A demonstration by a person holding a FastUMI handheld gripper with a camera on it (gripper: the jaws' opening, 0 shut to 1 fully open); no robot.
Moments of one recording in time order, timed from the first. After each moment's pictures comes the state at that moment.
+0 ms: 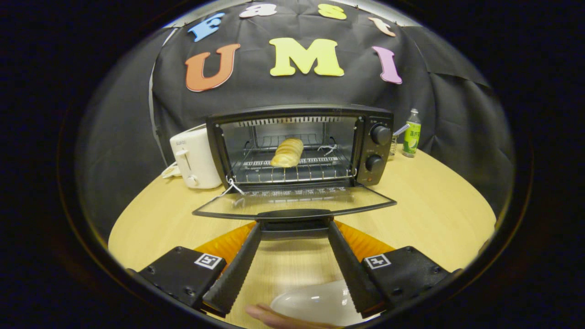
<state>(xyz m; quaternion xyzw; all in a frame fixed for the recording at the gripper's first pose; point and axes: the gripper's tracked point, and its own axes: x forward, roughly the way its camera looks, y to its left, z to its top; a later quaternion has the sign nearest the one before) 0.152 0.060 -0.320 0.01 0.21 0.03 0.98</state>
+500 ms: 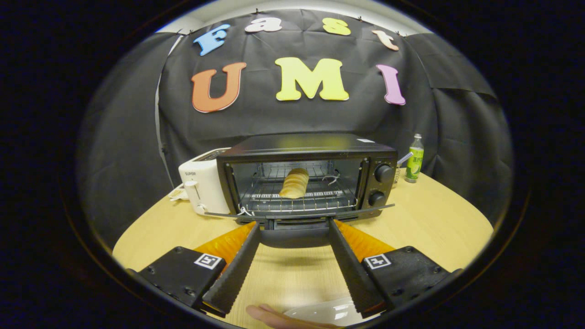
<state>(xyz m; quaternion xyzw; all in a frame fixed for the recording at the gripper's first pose) 0.166 0.072 -0.262 0.01 0.14 0.04 0.99</state>
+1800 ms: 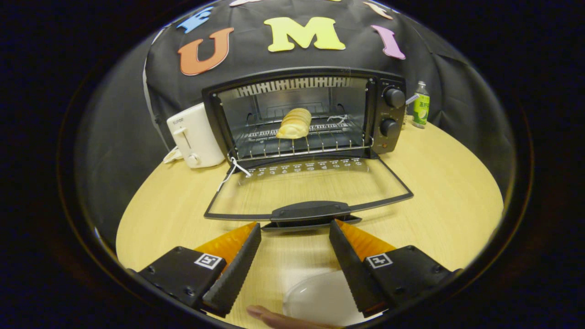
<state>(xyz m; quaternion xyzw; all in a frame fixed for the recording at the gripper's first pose) 0.145 0.078 -0.376 0.03 0.30 0.04 0.95</state>
